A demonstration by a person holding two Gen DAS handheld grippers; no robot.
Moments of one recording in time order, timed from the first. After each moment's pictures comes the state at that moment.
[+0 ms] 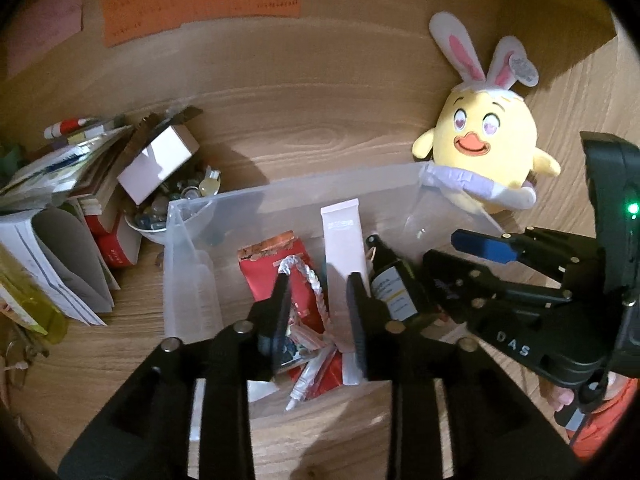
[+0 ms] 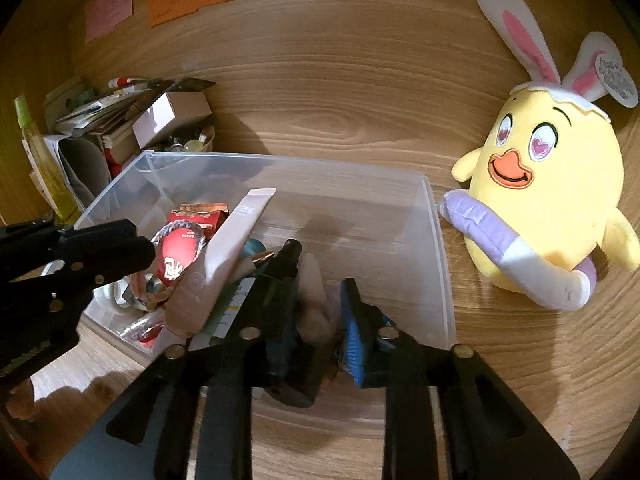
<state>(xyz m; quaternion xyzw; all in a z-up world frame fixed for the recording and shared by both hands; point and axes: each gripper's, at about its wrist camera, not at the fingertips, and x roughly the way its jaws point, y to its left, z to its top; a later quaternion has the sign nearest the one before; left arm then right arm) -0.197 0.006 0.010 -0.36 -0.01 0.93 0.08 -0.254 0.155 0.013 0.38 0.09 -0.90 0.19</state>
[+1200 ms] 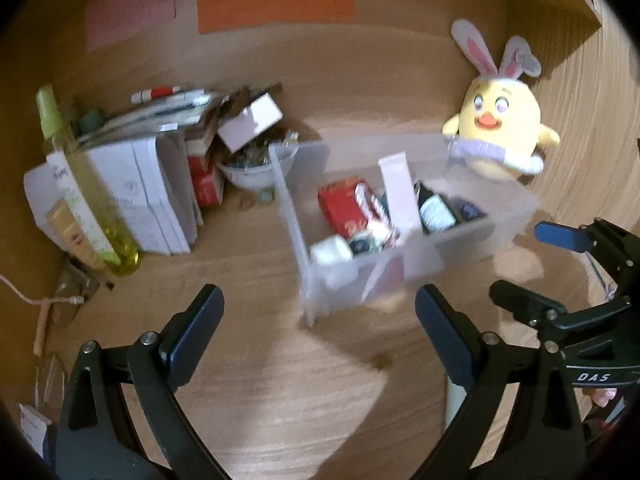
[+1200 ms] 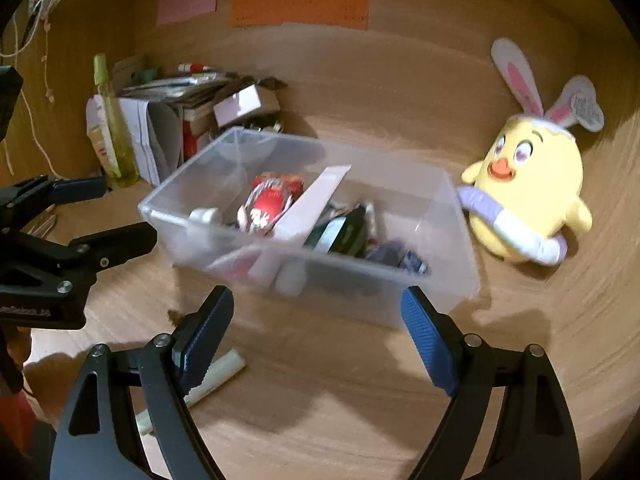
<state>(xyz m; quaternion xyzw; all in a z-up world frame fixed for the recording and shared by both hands) -0.109 -0.046 0.000 -0.37 0.01 0.93 0.02 -0.148 0.137 0.023 0.35 0.12 -0.91 0.21</state>
